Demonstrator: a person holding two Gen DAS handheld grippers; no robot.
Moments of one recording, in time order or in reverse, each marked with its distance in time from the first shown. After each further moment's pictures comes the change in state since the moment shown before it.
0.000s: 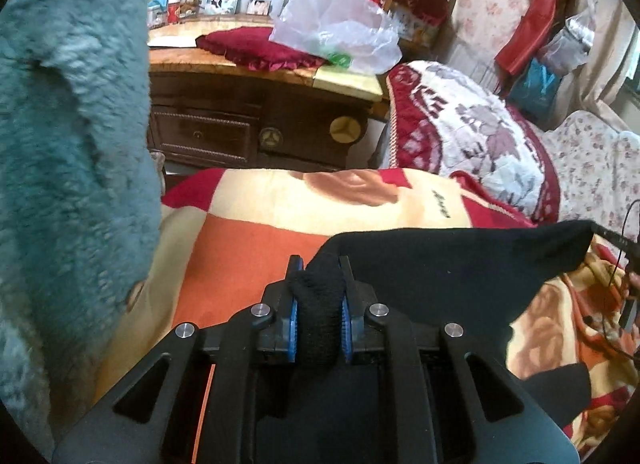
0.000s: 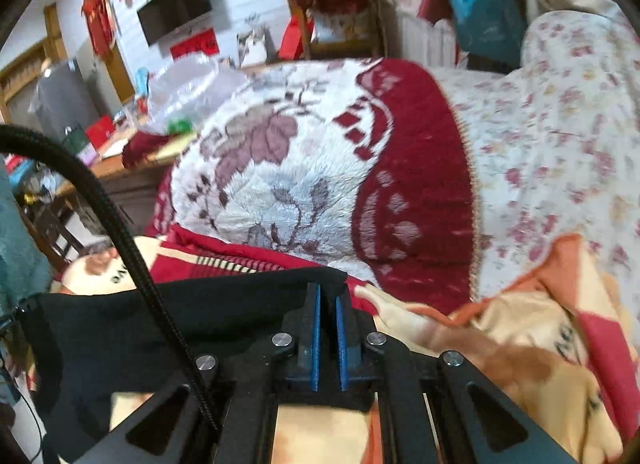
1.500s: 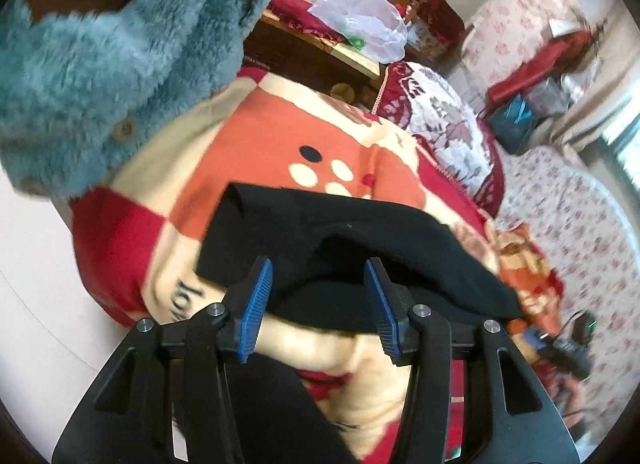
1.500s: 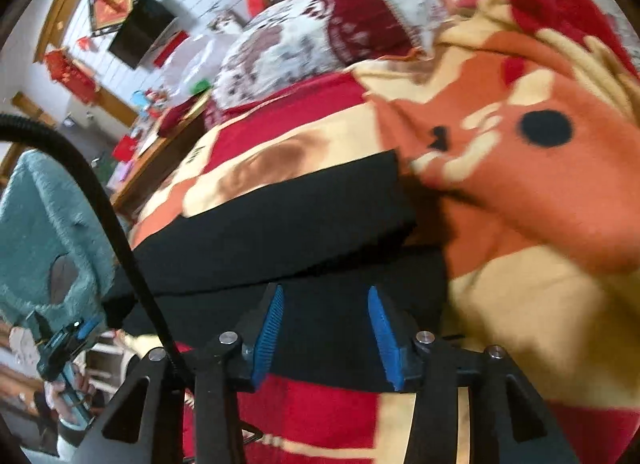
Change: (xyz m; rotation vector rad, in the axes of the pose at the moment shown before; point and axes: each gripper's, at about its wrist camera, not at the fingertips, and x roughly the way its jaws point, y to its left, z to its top) left arm -0.136 0.024 -0.144 -0.309 0.075 -0.157; right arm -0.127 0.021 -0.223 0.340 0.213 0.254
